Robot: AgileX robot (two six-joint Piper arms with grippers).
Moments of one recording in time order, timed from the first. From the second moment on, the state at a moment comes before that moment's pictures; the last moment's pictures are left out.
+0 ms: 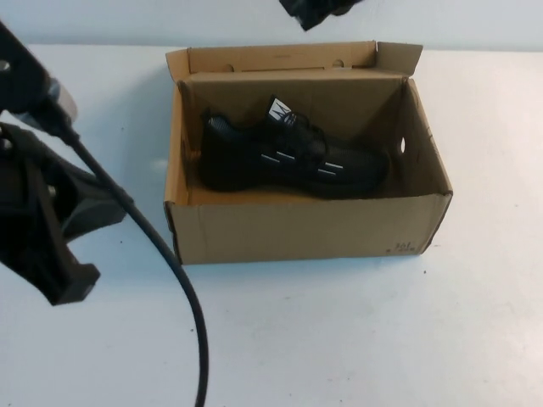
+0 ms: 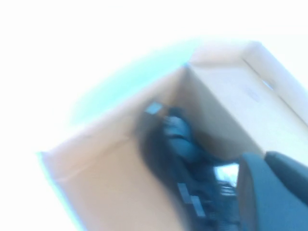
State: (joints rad) right arm 0.47 1.95 -2.31 0.34 1.17 -0.56; left arm -0.48 0.99 -1.11 -0.25 0.96 0.57
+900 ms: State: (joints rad) right arm 0.47 1.21 -1.64 0.36 1.00 -0.42; left arm -0.48 0.37 -0.84 -0.45 0.90 0.55
